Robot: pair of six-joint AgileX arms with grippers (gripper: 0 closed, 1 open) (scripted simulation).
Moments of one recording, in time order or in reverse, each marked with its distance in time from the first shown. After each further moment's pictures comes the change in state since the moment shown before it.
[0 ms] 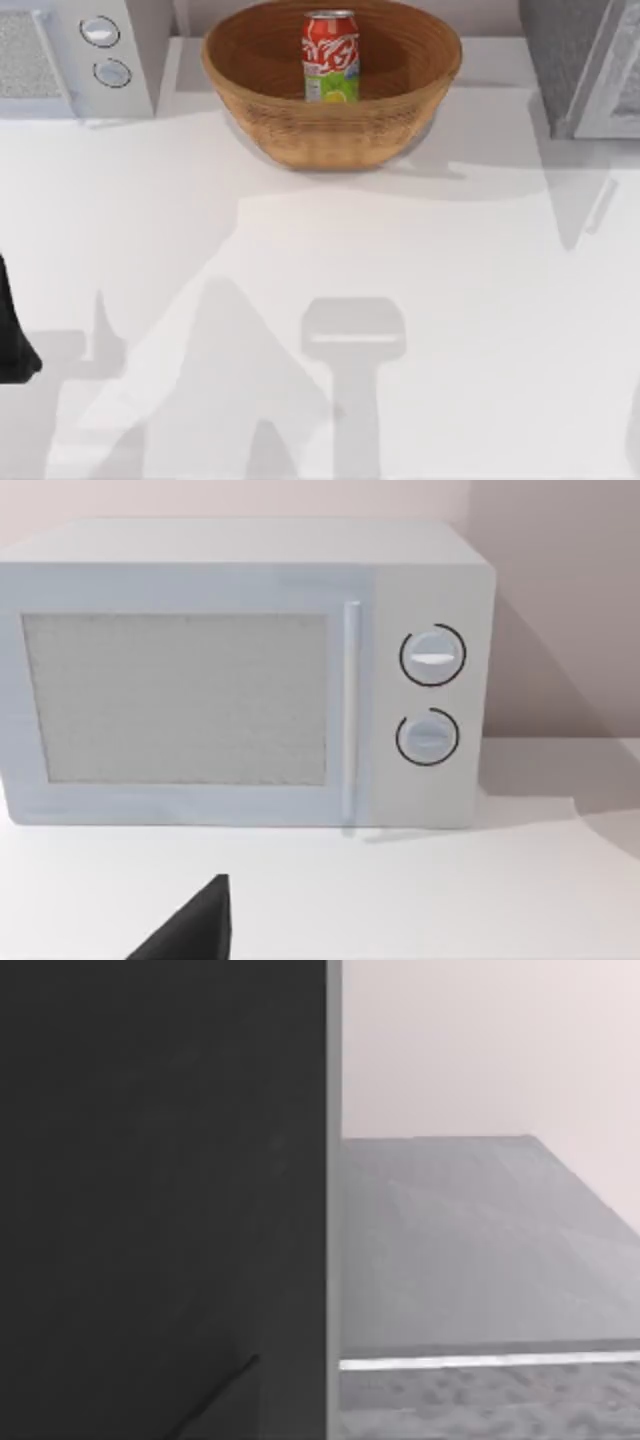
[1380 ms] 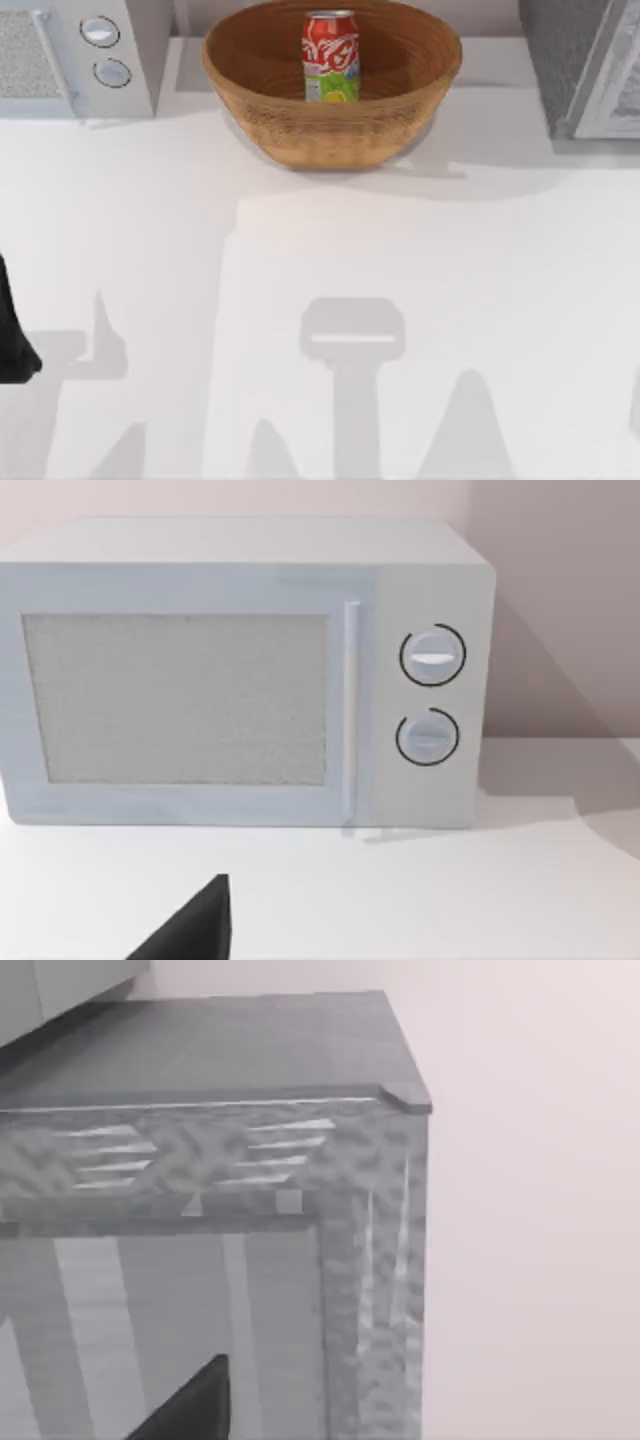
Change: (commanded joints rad) left arm 0.000 0.000 0.000 0.000 0.000 0.000; right arm -0.640 0.048 -0.312 0.325 -0.641 0.004
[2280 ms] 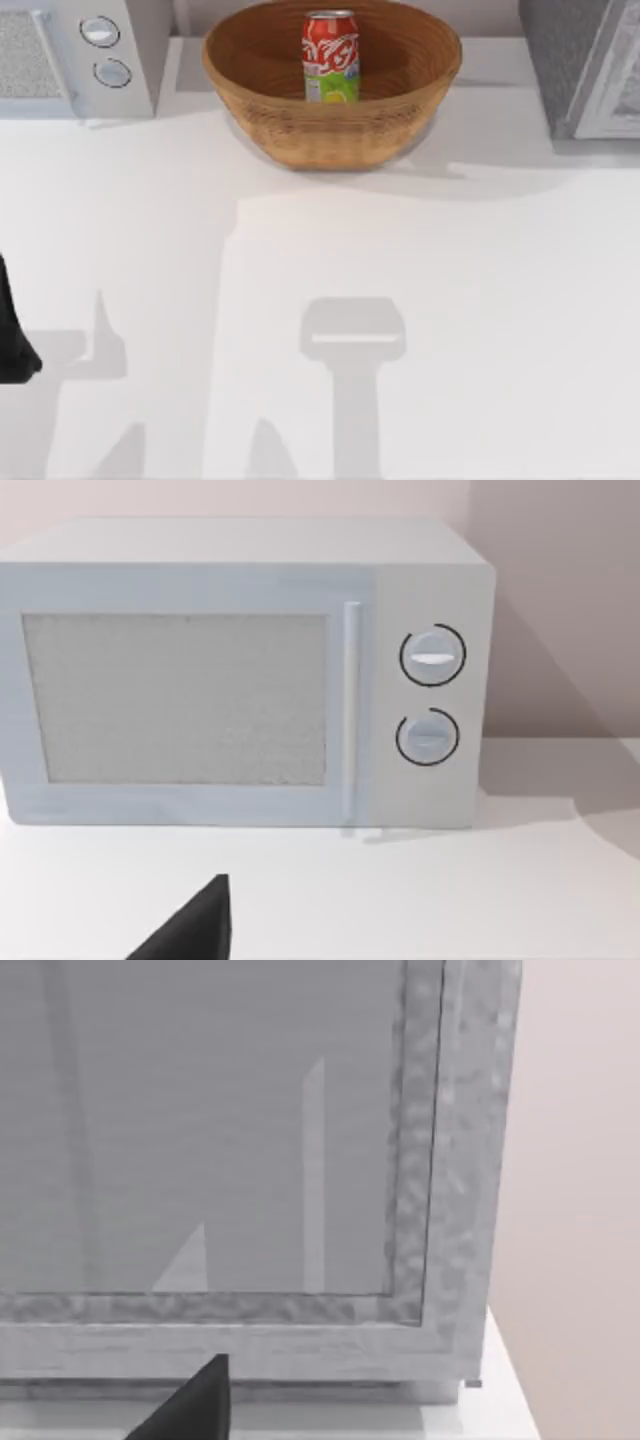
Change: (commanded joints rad) left arm 0.000 0.000 0.000 0.000 0.000 0.000; right arm 0.021 0.142 -1.041 1.228 0.030 0.001
